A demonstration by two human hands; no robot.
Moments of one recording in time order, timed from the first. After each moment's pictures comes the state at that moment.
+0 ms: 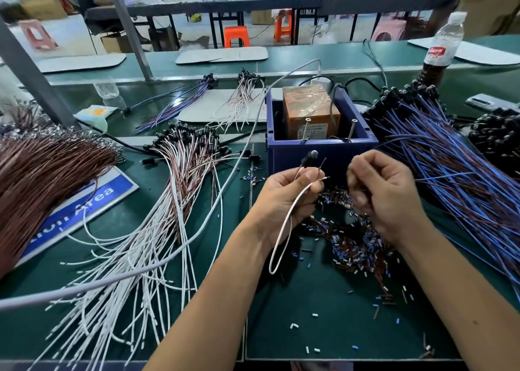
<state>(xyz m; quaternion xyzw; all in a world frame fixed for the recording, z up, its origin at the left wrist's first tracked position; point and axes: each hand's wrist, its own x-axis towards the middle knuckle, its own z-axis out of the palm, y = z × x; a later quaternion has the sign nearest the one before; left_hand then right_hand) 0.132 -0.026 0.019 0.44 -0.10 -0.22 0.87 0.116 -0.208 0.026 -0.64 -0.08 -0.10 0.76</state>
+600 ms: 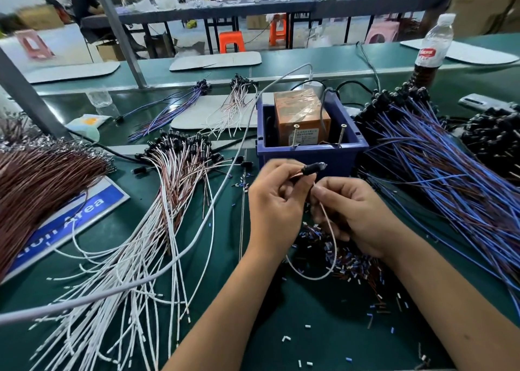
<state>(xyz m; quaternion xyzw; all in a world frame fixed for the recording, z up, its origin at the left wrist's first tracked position) 0.125 -0.037 0.015 0.69 -0.17 0.22 0.66 0.112 -0.195 0.022 -0.65 -0.14 0.09 0.74</state>
